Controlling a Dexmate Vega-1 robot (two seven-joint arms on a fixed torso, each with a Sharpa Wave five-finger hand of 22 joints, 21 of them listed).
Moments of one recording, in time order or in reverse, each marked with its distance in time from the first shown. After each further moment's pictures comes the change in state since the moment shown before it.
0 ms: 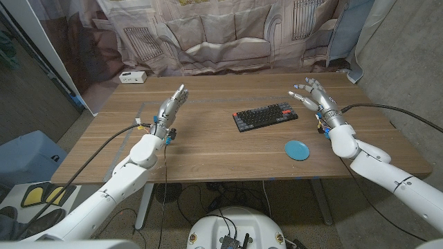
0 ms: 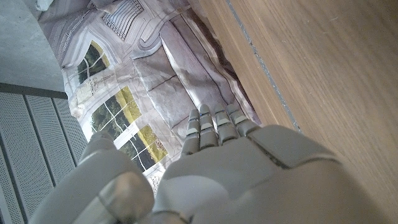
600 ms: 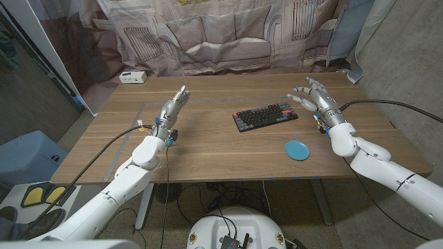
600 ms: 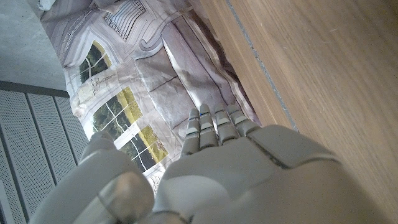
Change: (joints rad) left arm 0.007 -0.013 0.006 -0.001 0.007 -0.015 0.008; left_hand 0.000 0.000 0.000 0.000 0.000 0.016 0.006 0.000 0.000 0.015 0.000 0.000 0.000 0.011 0.000 0.000 0.000 0.009 -0.001 -0.008 0.000; right arm 0.008 -0.043 -0.034 -0.072 -0.077 -0.150 0.027; right_hand -0.025 0.006 -0.005 0.005 0.000 0.007 -0.004 -0.007 0.000 -0.079 -0.009 -0.002 0.000 0.000 0.000 -0.003 0.000 -0.012 -0.019 0.000 0.000
